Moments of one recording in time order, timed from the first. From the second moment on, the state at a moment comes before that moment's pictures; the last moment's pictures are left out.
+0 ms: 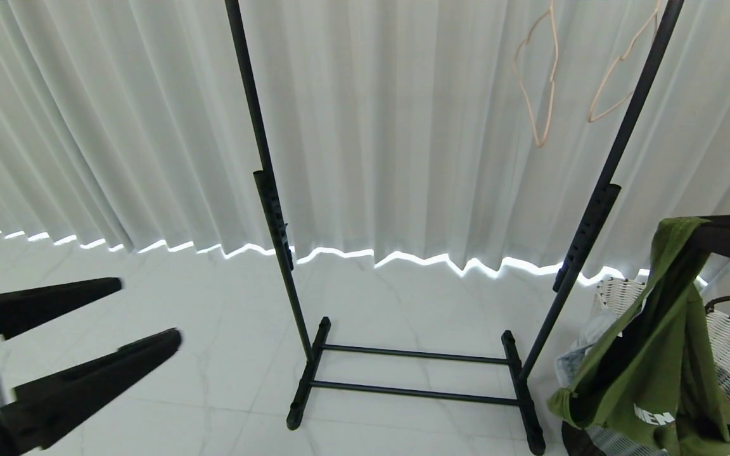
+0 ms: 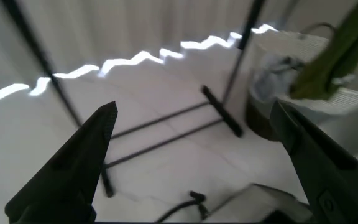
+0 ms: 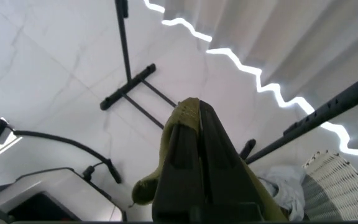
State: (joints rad) left arm -0.45 0.92 -0.66 -0.04 -0.23 0.01; right arm 0.66 1.09 -1.07 0.23 -0.03 -0.11
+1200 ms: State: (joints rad) left arm -1.16 2.09 -1.26 -0.36 0.21 -0.40; right arm 0.66 1.07 -1.07 0.27 -0.02 -0.09
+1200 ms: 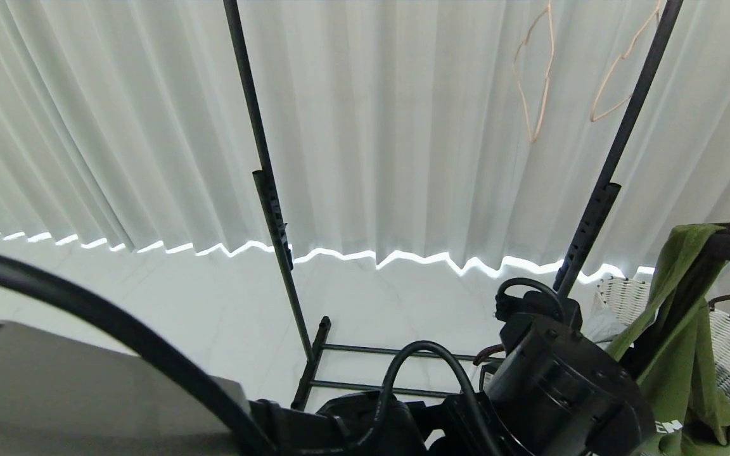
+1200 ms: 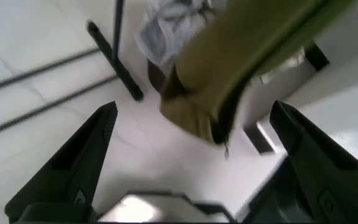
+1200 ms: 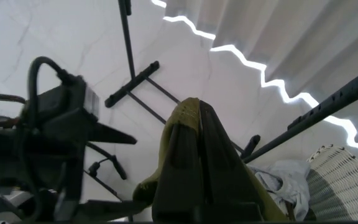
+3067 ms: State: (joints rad) left arm -1.18 1.55 -0.82 -0.32 0.35 -0.18; right arm 0.67 1.09 -1.15 0.28 -0.01 -0.27
